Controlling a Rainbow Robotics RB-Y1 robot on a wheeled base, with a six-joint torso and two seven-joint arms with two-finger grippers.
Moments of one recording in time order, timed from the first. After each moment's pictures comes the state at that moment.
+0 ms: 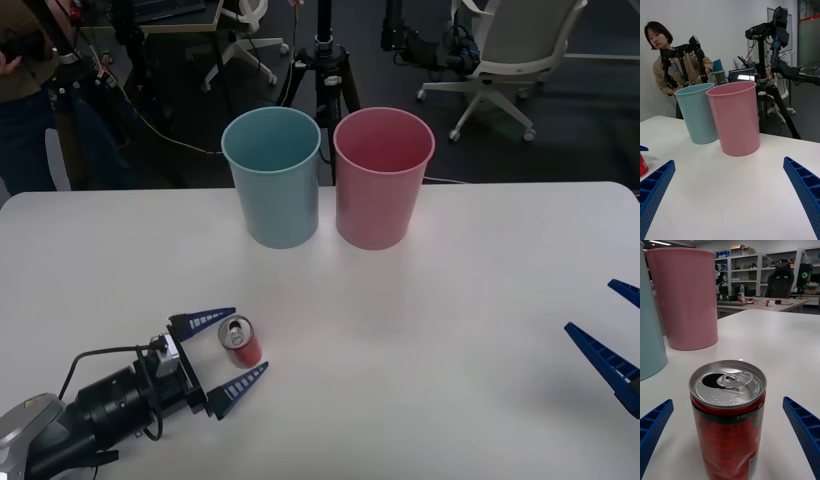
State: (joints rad) right arm 0.35 -0.40 -0.52 -1.66 0.96 -1.22 0.00; left arm -0.11 0.46 -0.27 -0.96 -0.69 -1.08 -0.78
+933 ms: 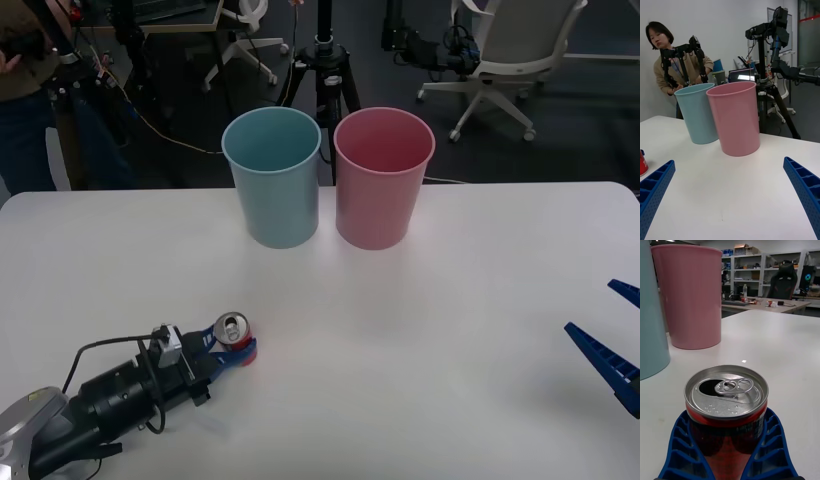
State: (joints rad) right arm 0.35 -0.40 -0.52 -1.66 0.96 -1.22 0.00; left arm -0.13 0.46 -0.27 -0.96 -0.69 -1.06 -0.73
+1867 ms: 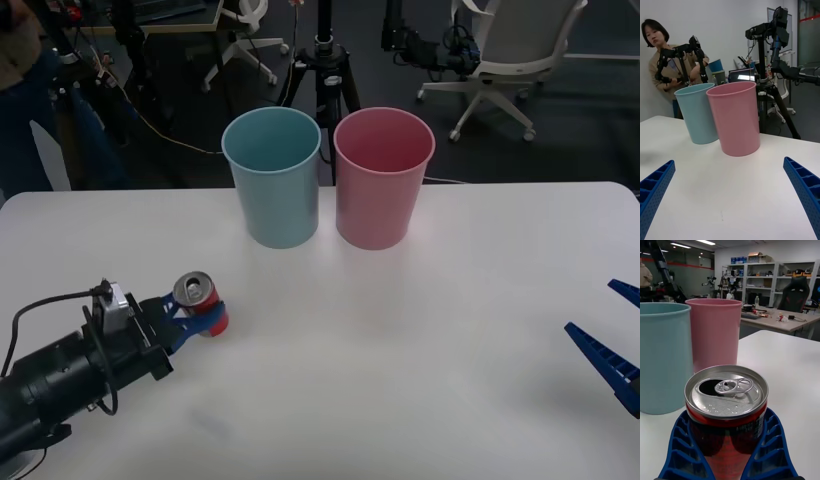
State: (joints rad) right arm 0.35 -0.40 -0.52 -1.66 0.96 -1.22 0.00; left arm 0.11 0.69 -0.19 -1.59 -0.69 -0.79 -0.38
